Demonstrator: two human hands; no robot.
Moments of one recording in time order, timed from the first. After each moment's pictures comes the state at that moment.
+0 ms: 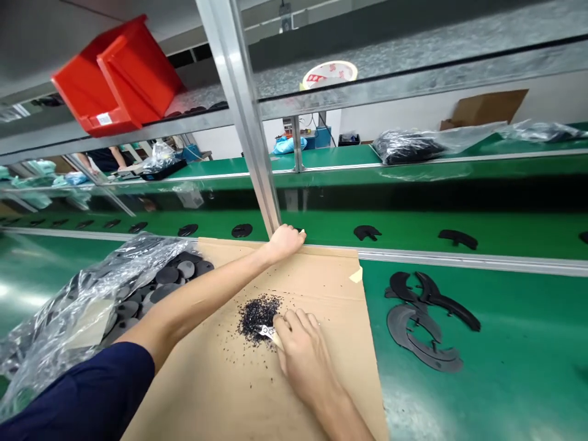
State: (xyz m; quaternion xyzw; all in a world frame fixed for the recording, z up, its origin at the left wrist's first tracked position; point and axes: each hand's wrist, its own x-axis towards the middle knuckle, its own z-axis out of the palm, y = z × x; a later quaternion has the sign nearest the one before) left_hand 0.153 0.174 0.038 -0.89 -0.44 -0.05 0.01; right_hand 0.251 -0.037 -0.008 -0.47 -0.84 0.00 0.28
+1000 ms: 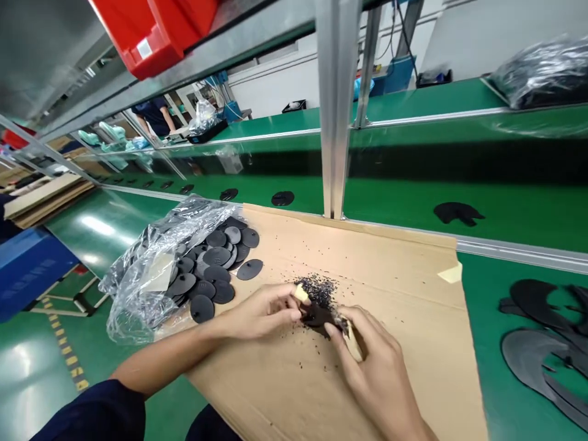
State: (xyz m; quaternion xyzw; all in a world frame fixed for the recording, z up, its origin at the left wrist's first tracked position) left_hand 0.008 0.004 0.012 -0.77 -0.42 -0.23 -0.42; right_hand 0.241 -0.025 -0.004 -0.46 -0.75 0.23 0.41
